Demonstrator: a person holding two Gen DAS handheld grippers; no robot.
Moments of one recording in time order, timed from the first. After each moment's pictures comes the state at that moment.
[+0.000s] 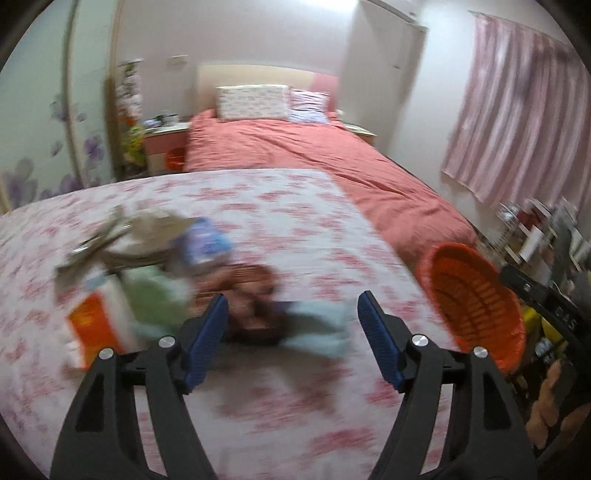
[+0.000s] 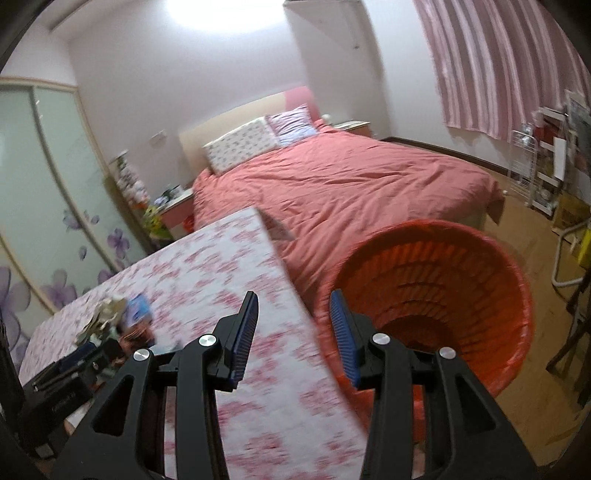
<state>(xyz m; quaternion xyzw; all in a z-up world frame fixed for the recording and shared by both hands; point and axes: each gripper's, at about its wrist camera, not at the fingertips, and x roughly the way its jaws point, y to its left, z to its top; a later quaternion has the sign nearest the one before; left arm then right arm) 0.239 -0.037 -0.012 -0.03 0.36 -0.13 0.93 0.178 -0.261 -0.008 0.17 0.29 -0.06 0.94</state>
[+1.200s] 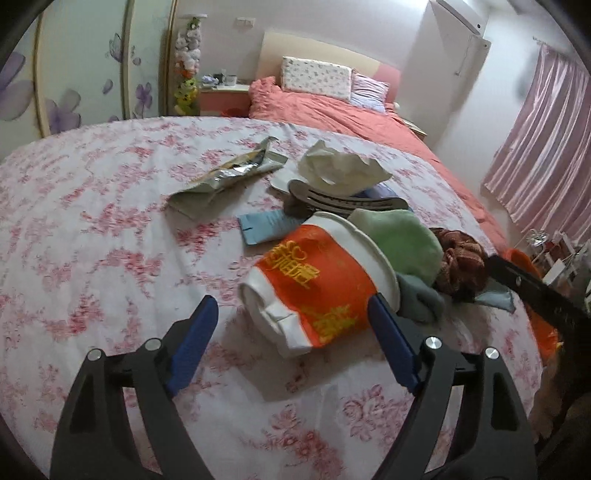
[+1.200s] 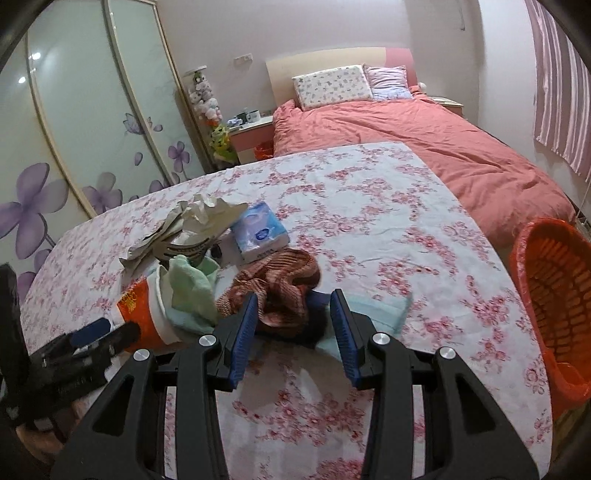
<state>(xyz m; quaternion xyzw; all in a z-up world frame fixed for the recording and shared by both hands) 0.245 0.132 -0.061 -0.08 0.41 -0.06 0.91 0.242 -0.084 -0.037 0.09 0.37 0.08 0.92</state>
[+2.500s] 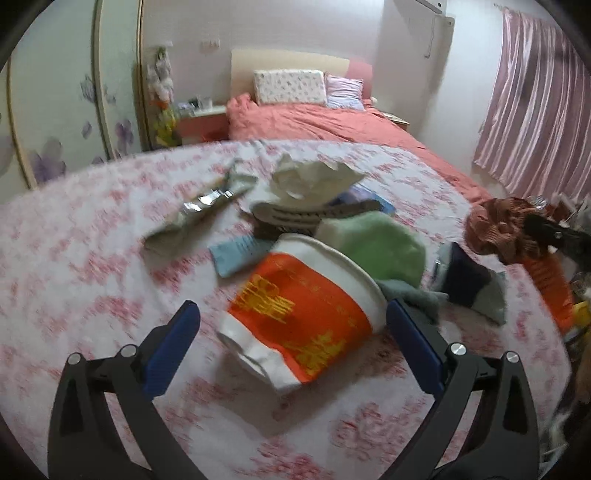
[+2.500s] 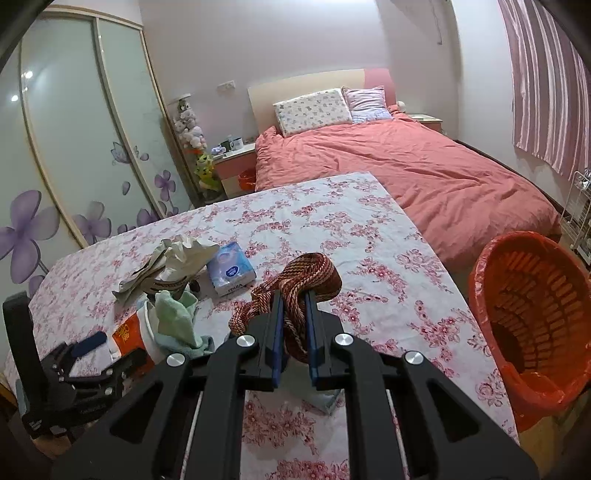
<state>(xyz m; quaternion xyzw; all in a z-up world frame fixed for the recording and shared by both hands) 0.255 0.104 -0.059 0.00 0.38 -0.08 0.92 0.223 -0.128 -0.013 0.10 0.33 0.03 0.94</state>
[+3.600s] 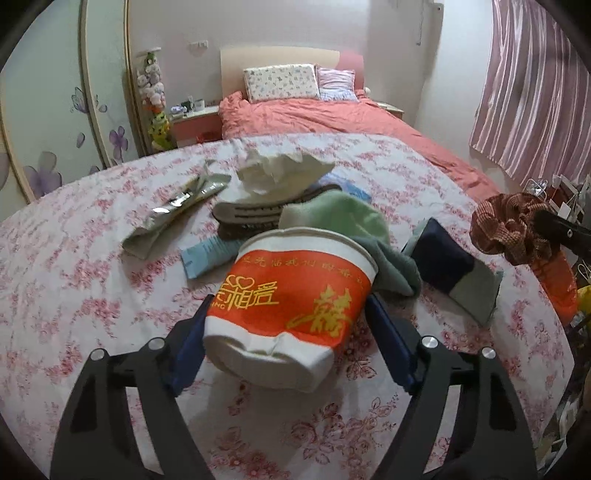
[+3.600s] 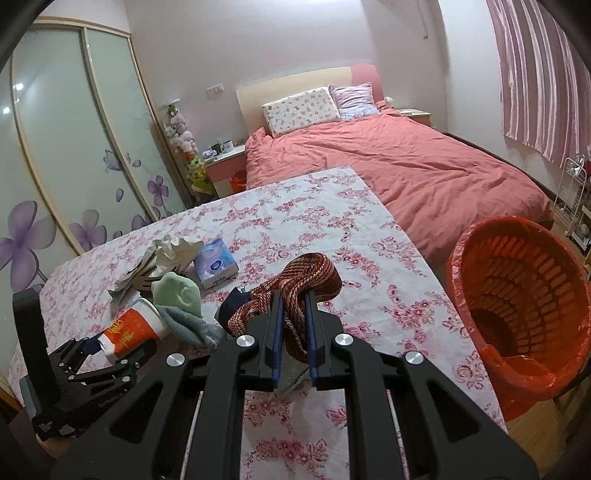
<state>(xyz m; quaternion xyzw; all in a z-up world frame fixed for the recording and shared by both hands) 0.249 0.074 -0.056 0.02 0.39 -0.09 0.92 0.205 -0.153 -0.014 0.12 0.33 0.02 0.94</state>
